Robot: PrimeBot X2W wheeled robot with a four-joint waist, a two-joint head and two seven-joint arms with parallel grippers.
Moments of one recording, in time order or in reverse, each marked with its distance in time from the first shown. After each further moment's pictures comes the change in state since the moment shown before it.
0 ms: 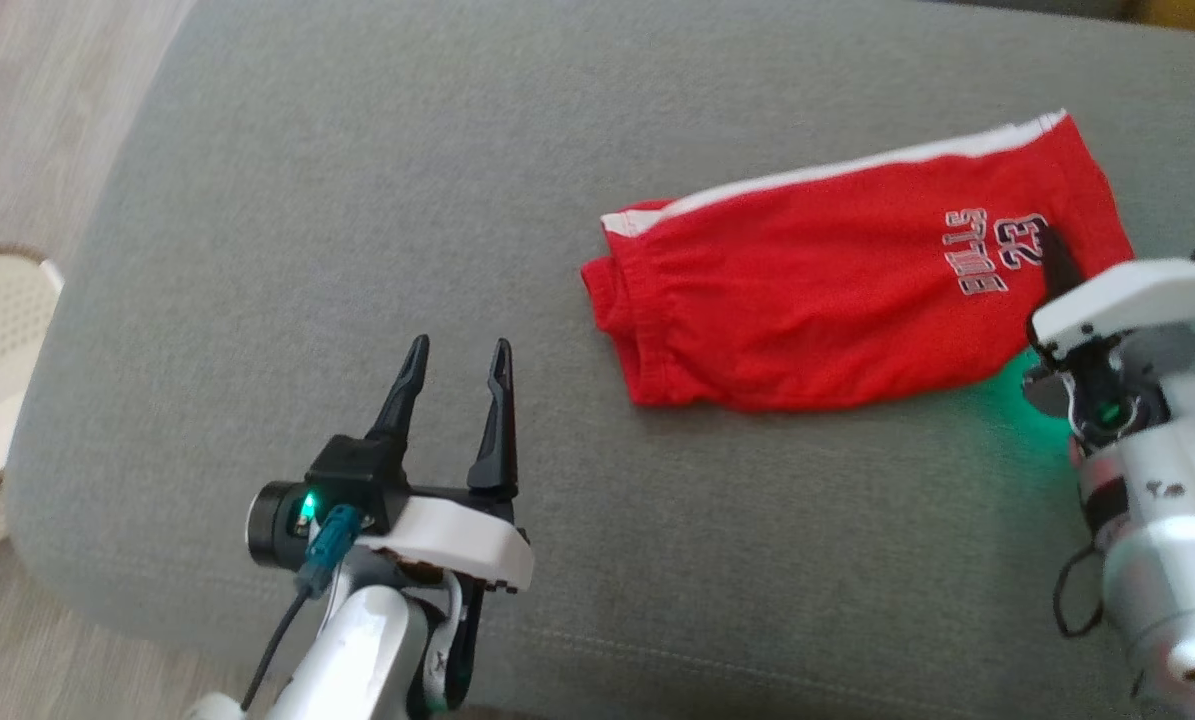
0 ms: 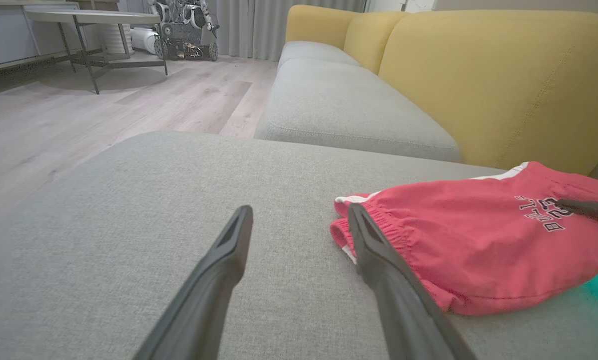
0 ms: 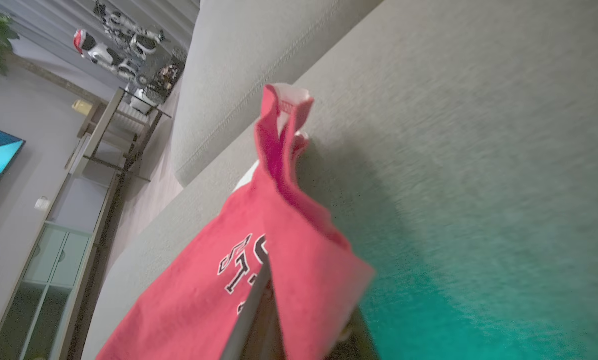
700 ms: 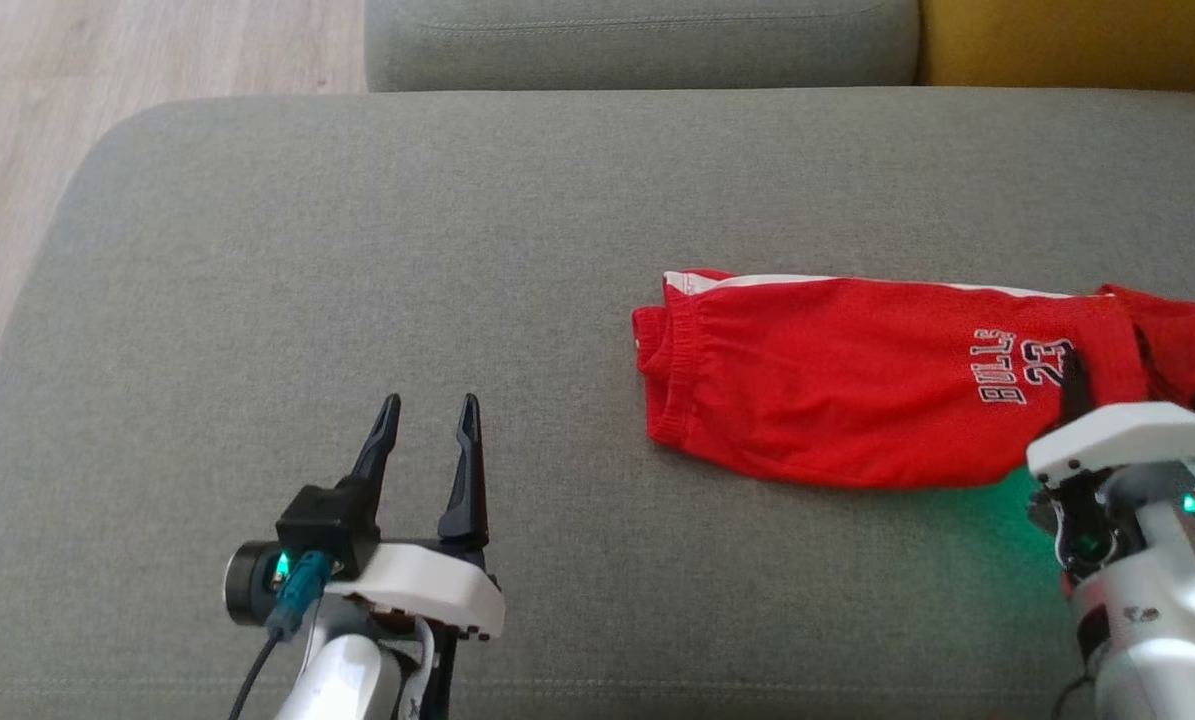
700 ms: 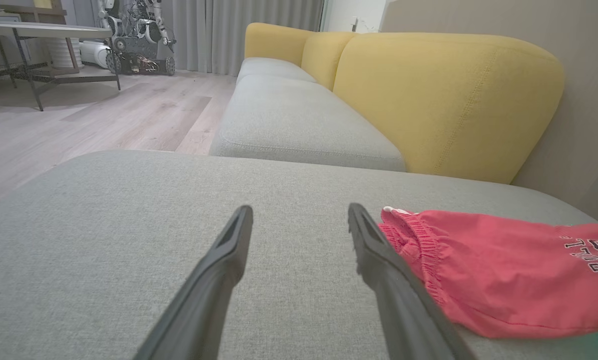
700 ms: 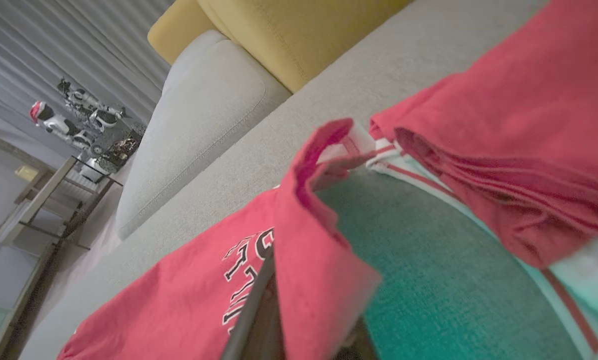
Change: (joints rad) left arm 0.094 0.001 0.067 0.010 0.000 -0.035 0.000; right arm 0.227 0.011 -0.018 -0.045 -0.077 0.000 -0.206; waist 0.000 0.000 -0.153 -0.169
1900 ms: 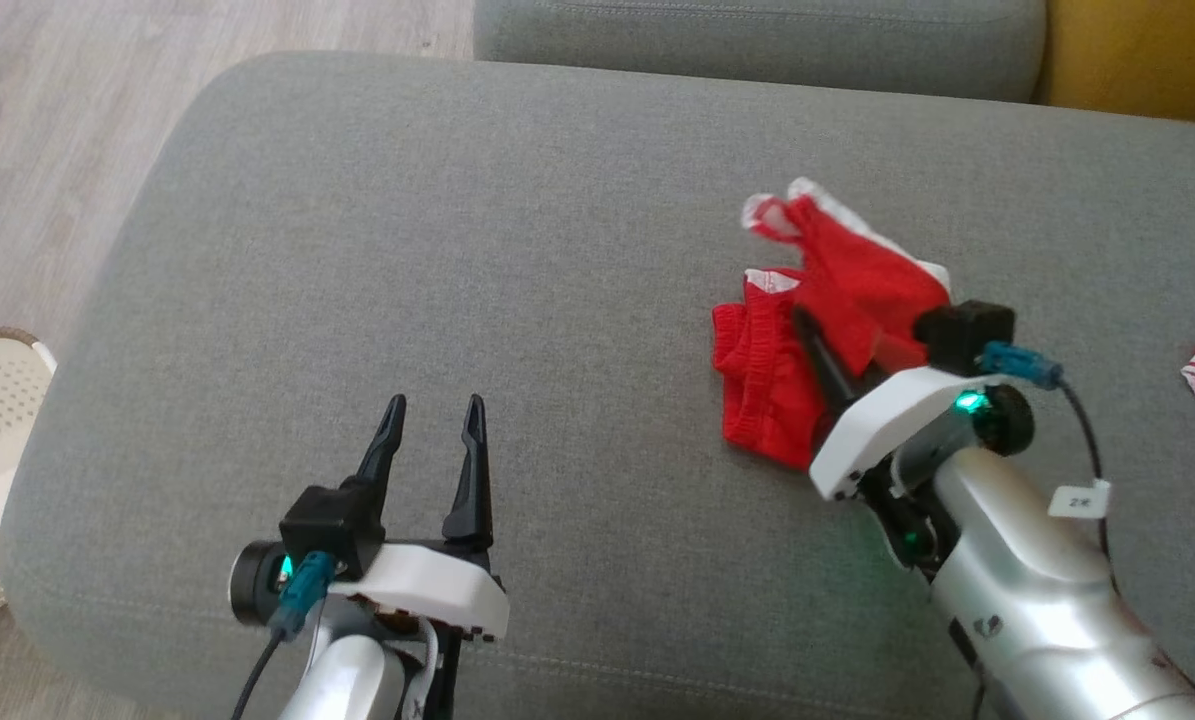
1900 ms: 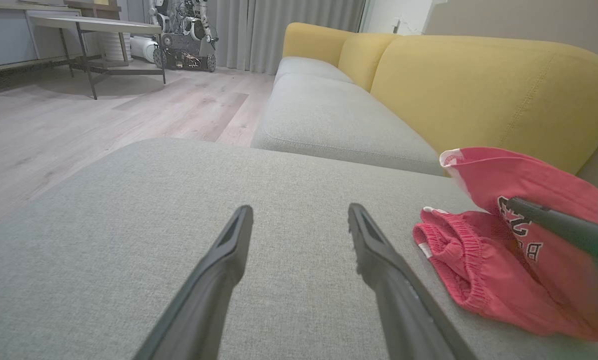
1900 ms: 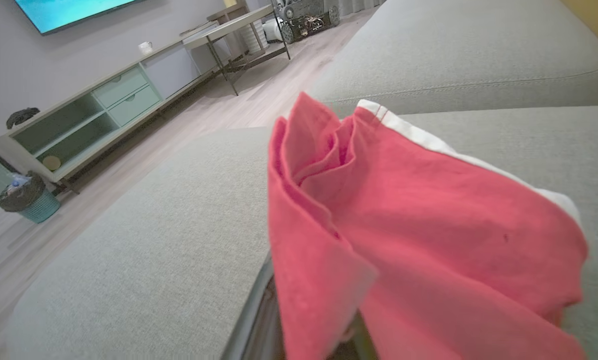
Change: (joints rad) left arm 0.000 0.000 -0.010 -0.003 -0.011 -0.002 0.000; right arm -0.035 0.017 0.611 -0.217 -0.073 0.000 -0.011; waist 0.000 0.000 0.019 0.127
